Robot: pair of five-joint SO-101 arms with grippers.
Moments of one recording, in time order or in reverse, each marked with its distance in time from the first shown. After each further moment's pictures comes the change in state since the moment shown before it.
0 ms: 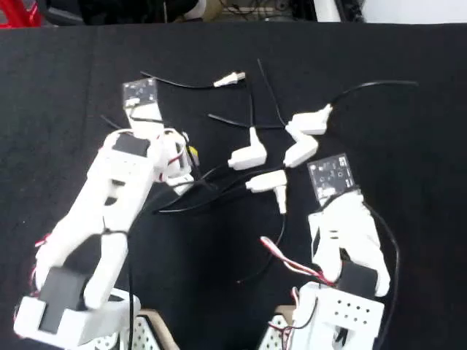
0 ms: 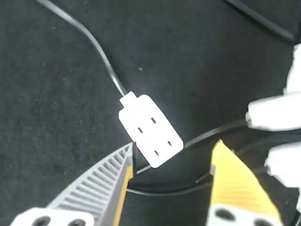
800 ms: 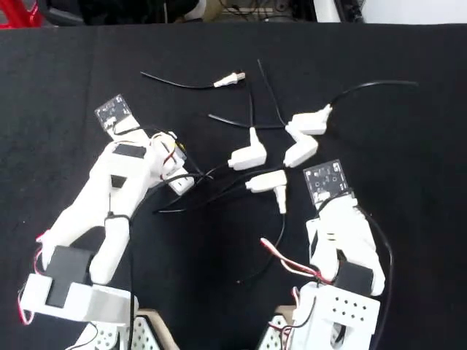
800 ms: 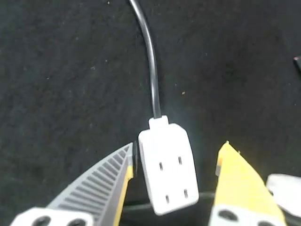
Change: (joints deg) left arm -3.9 8.4 6.7 -15.3 18.8; right arm 0.3 0.0 5.0 -2.7 2.2
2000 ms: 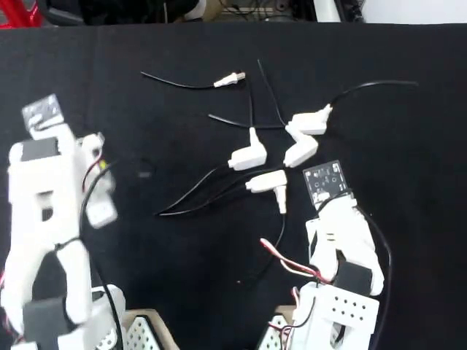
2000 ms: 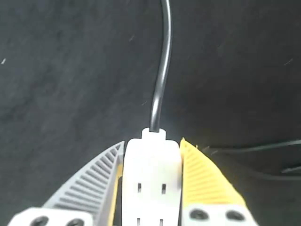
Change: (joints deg) left arm -23.3 -18.8 -6.2 38.9 -28.0; right arm 0.0 0.0 1.0 -1.1 0.0
